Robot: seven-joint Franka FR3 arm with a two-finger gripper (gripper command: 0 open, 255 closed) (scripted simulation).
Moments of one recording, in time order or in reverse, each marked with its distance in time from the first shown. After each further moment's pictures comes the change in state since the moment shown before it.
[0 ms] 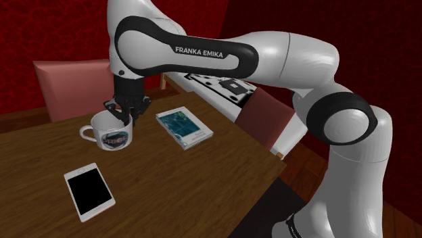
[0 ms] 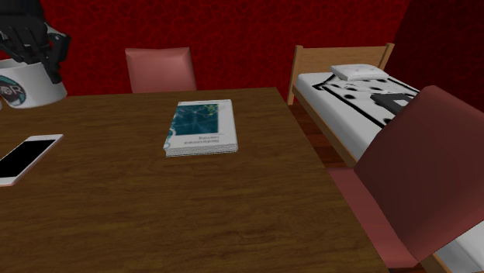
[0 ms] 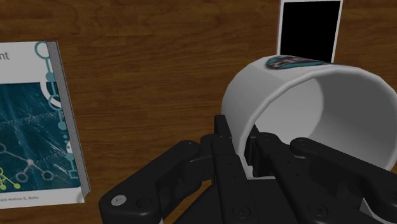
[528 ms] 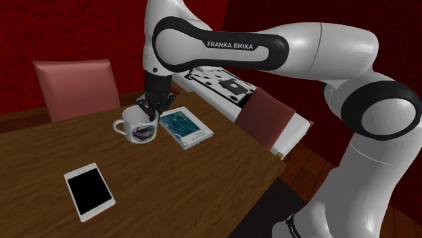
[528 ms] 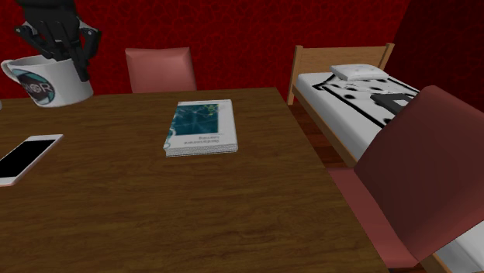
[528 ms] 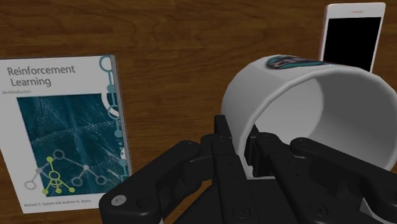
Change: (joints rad) arm -0.104 -0.212 -0.016 -0.285 0.056 0.073 -0.107
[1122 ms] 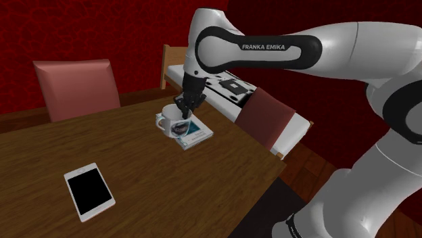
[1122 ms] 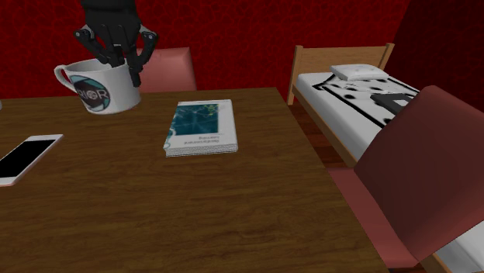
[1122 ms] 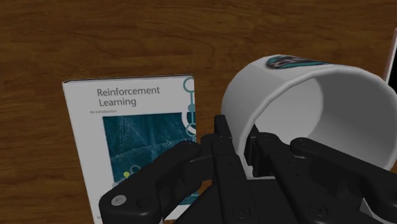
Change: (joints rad) arm -0.120 -0.242 -0.067 -0.322 0.062 0.075 -0.194
